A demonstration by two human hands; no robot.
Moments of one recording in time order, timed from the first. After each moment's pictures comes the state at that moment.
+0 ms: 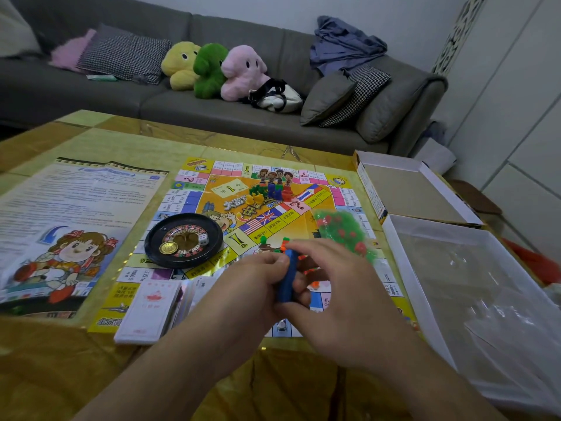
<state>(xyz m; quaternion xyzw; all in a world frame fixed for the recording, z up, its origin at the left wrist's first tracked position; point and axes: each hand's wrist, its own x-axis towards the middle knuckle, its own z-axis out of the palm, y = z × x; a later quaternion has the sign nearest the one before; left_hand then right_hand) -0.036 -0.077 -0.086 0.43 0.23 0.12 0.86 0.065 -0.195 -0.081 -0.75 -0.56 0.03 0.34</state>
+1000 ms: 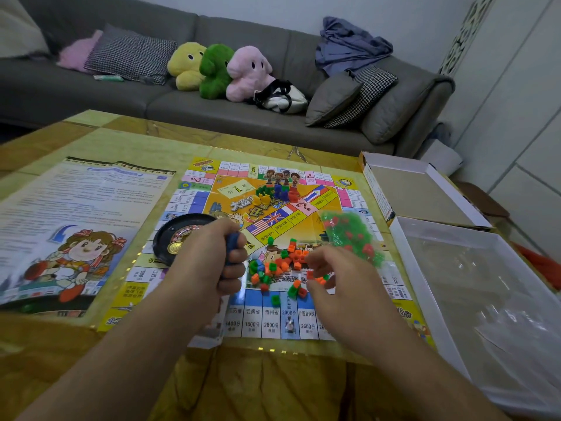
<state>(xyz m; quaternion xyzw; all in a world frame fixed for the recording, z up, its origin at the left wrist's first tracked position) -0.044 -0.006 -0.090 0.45 0.38 0.16 0.79 0.079 -0.180 -0.104 -0.84 -0.45 0.05 0.30</state>
